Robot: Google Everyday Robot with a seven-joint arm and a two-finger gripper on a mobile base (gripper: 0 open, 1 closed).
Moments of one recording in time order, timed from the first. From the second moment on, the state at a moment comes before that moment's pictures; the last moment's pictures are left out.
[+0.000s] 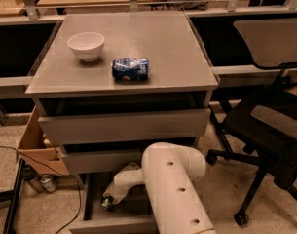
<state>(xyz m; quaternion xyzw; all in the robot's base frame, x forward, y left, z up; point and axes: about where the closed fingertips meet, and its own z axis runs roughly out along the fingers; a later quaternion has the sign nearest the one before) 0.586 0.179 0.144 -0.95 0.22 0.04 0.20</state>
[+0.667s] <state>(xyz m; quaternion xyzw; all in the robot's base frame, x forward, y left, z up) 0.586 0.166 0.166 -0.95 0.22 0.02 0.21</state>
